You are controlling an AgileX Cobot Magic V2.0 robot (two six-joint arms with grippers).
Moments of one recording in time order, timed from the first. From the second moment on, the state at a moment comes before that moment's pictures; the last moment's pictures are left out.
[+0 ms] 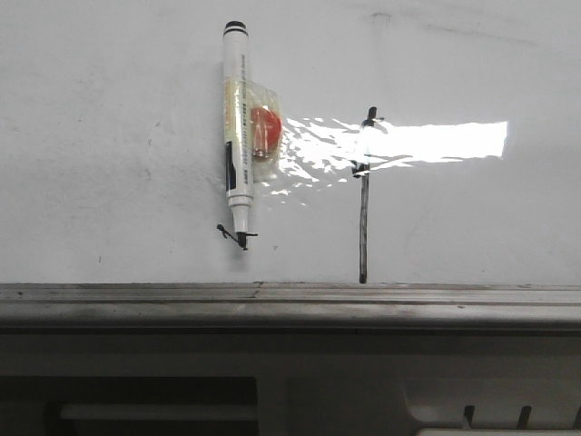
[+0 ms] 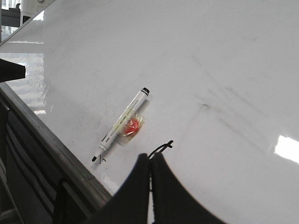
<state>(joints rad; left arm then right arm) -0.30 0.11 0.00 -0.11 -0.03 0.28 0.60 -0.01 -0.22 0.47 0.26 -0.72</state>
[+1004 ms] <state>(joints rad) -0.04 0.00 0.00 0.00 0.27 -0.10 0.60 -0.01 -0.22 0.47 0.26 -0.72</state>
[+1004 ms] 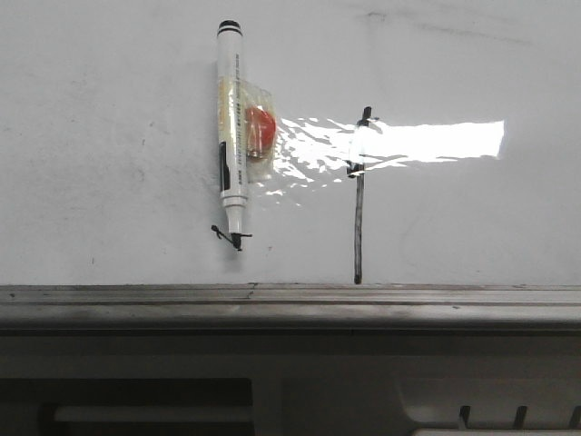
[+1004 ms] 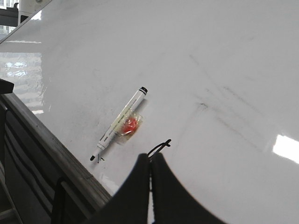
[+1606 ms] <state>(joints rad) -0.04 0.00 0.00 0.00 0.27 -0.10 0.23 -0.01 0.01 -0.02 0.17 -0.01</state>
